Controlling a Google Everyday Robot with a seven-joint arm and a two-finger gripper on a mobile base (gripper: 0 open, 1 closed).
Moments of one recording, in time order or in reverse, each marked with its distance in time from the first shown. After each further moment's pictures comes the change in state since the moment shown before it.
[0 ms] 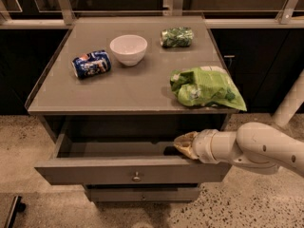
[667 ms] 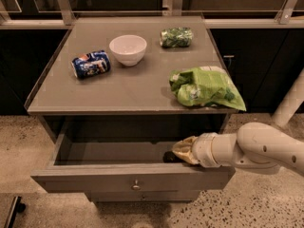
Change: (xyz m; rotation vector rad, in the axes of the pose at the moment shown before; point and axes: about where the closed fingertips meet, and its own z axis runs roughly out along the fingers) arm 0.005 0.020 -0.004 -0.078 0.021 -0.023
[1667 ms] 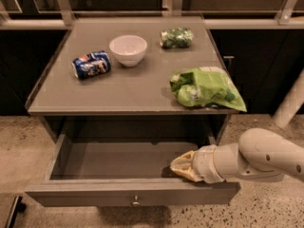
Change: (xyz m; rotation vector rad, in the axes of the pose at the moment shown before) arm 0.017 0.061 -0.013 -0.166 0.063 -0.050
